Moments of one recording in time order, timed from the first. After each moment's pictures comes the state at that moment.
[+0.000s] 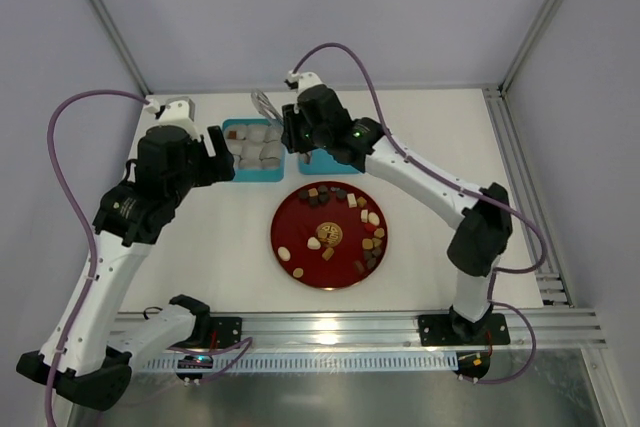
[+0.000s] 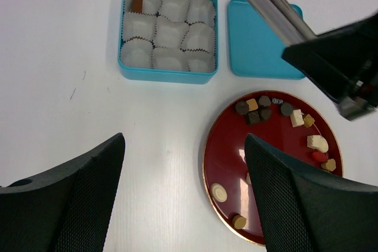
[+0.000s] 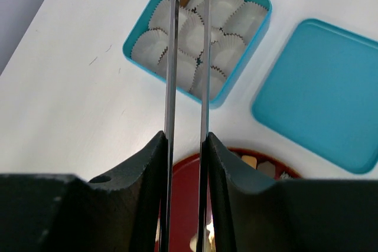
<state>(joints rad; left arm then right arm) -0.39 0.97 1.32 -0.85 -0.25 -0.35 0.82 1.92 1.86 -0.45 0.12 0.33</state>
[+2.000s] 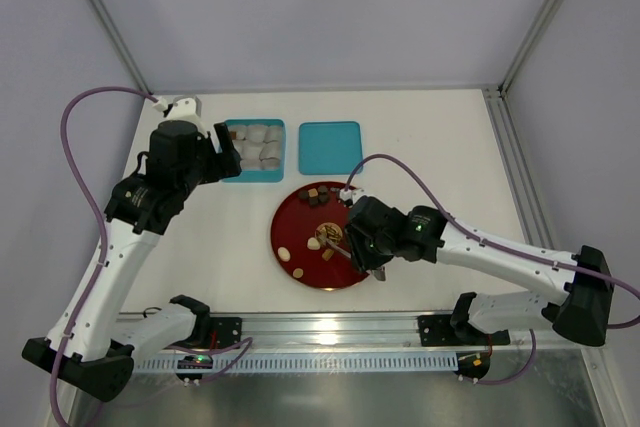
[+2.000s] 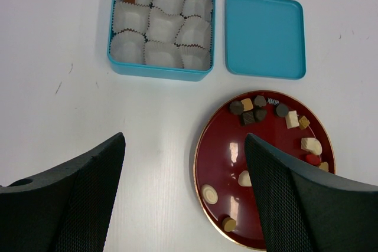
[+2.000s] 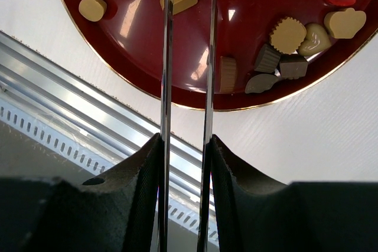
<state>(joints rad) -0.39 1.02 1.31 -0.82 -0.24 -0.40 1.05 1.21 0.98 -0.83 0.09 0.57</state>
